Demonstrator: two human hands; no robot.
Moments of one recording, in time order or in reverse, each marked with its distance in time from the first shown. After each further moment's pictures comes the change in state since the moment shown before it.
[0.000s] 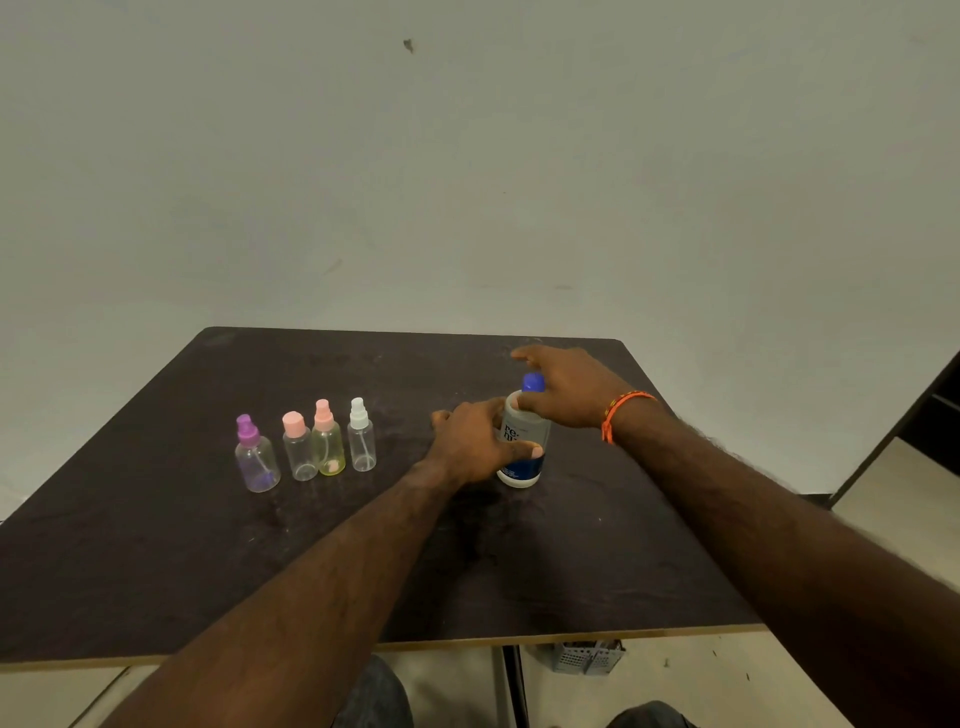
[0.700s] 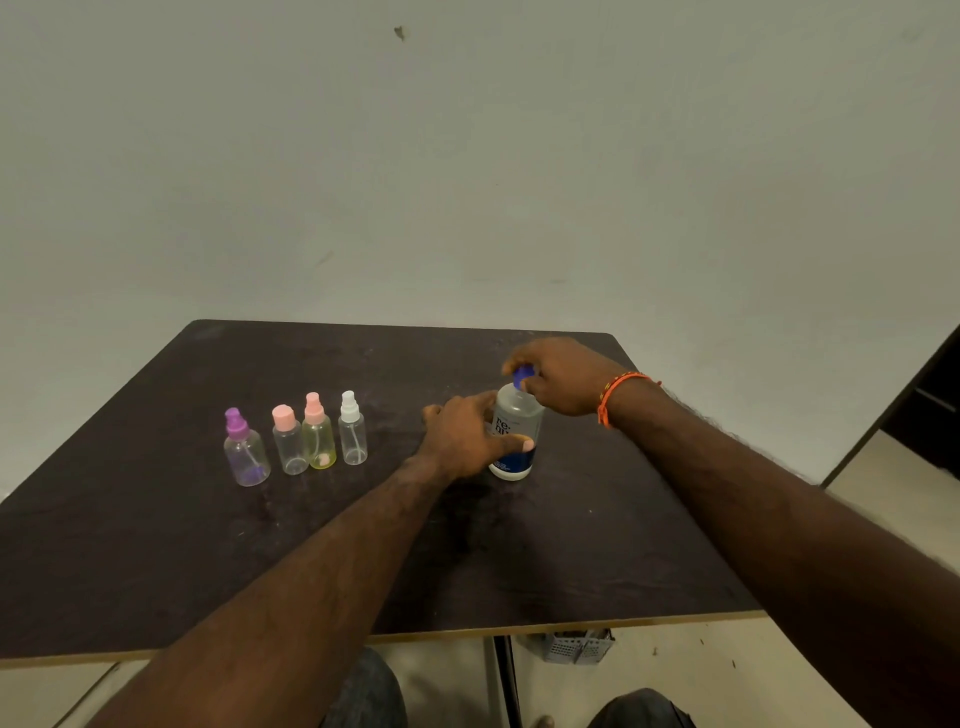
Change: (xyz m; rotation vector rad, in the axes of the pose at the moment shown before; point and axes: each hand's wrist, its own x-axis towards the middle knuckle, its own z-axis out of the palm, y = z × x) left_hand -0.003 0.002 0.000 -0.003 0.014 0.005; right_hand 0.006 0.004 -0.009 -0.090 -0.064 -0.089
